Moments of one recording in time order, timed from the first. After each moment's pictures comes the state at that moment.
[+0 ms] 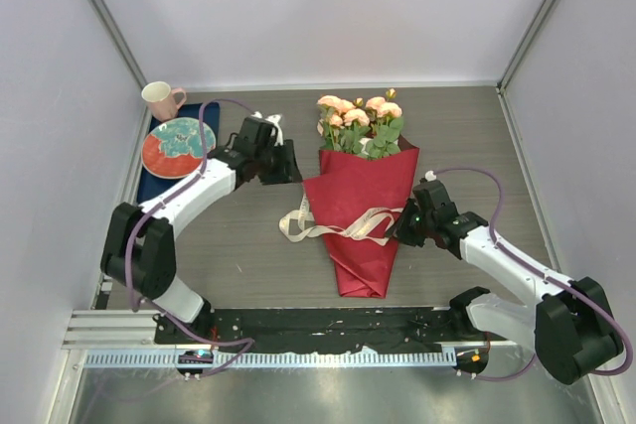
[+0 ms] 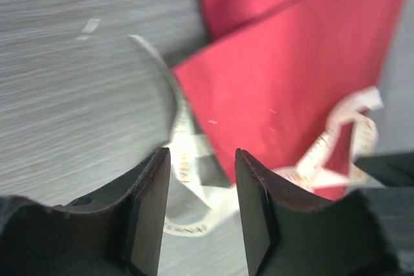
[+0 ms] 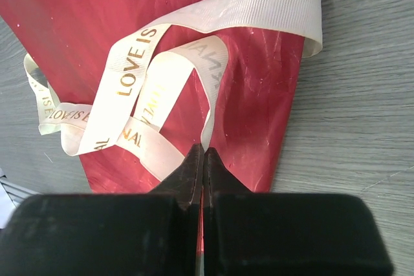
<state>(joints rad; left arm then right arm) -0.51 1.58 1.16 -0.41 0.22 -0.46 0.43 1.07 0.53 -0.37 -0.12 0.86</state>
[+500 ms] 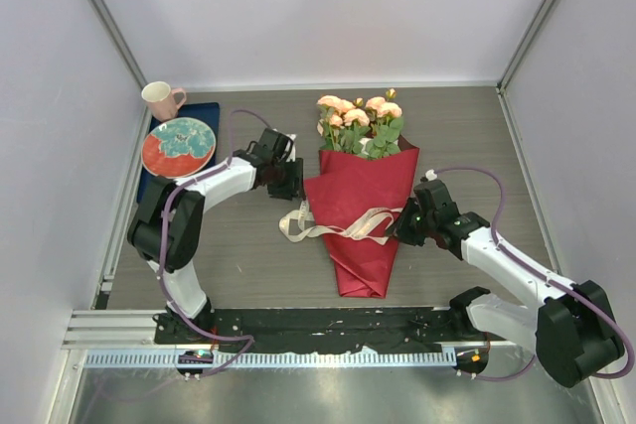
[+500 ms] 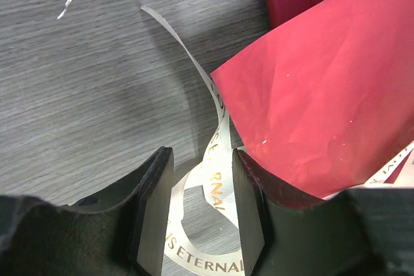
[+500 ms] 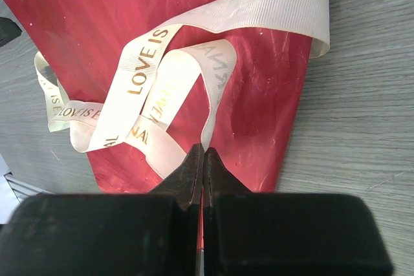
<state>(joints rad) -0.48 1.78 1.15 -0.39 0.18 -0.41 0.43 1.05 0.53 -0.37 -0.13 0.86</state>
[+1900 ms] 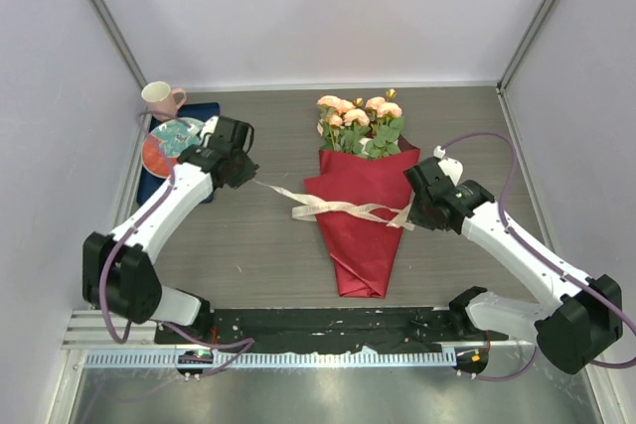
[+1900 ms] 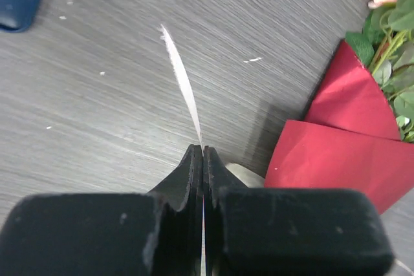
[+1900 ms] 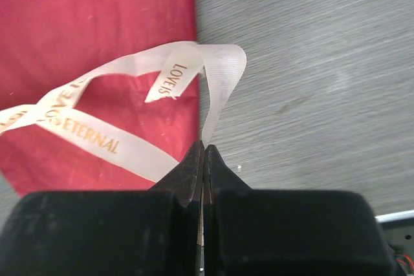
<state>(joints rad) -0.39 1.47 1.20 -0.70 -0.25 -0.90 0.54 1.12 0.90 -0.88 0.31 0.81</state>
